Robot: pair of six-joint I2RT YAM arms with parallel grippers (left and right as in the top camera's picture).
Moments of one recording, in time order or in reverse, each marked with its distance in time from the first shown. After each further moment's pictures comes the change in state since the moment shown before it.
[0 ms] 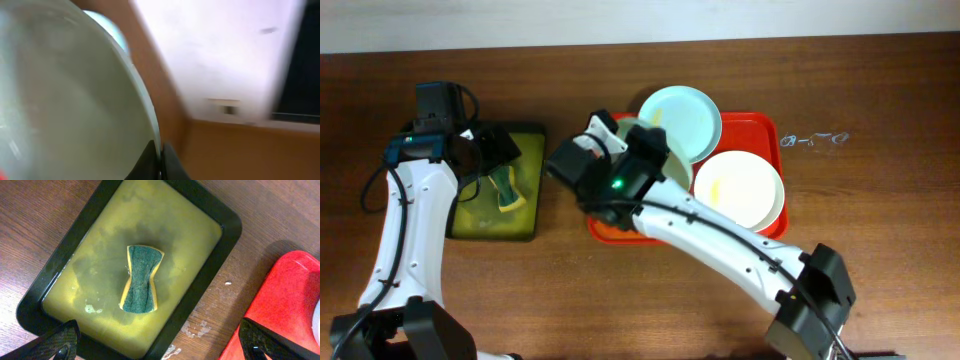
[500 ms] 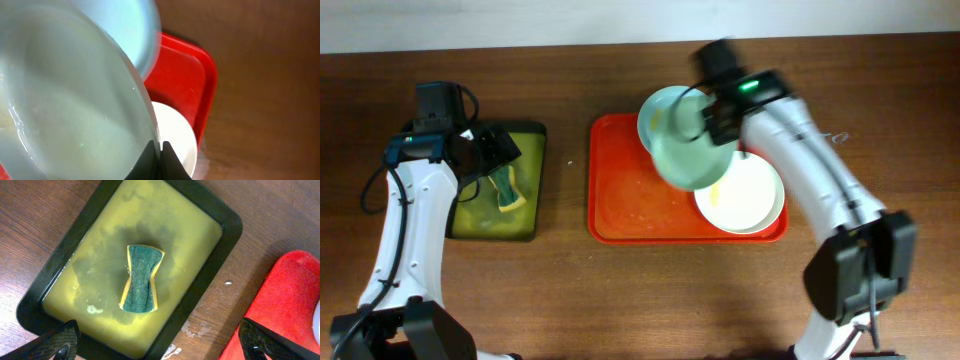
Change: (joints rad) left arm 0.000 0.000 0.000 -0.002 0.000 0.000; right arm -0.617 -0.004 -0.003 -0.008 -0.789 0.198
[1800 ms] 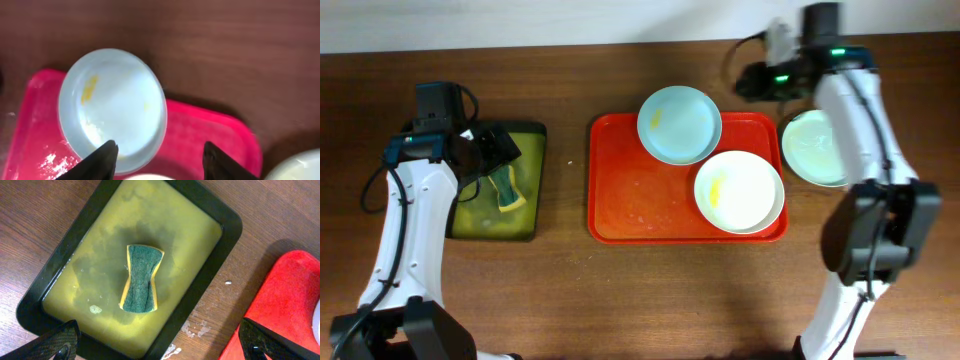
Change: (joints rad) left arm 0.000 0.000 0.000 0.000 0.000 0.000; right arm -0.265 0.182 0.128 0.226 -0.580 -0.096
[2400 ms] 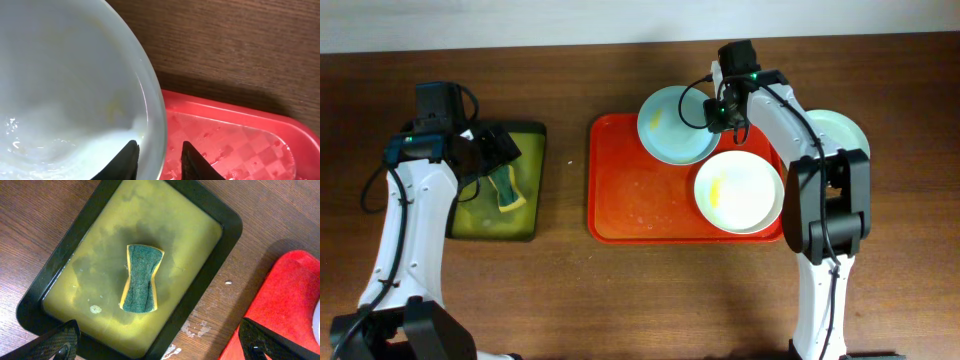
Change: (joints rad) left arm 0.000 0.000 0.000 0.000 0.000 0.000; right arm 0.148 0.185 -0.052 0.071 0.306 0.072
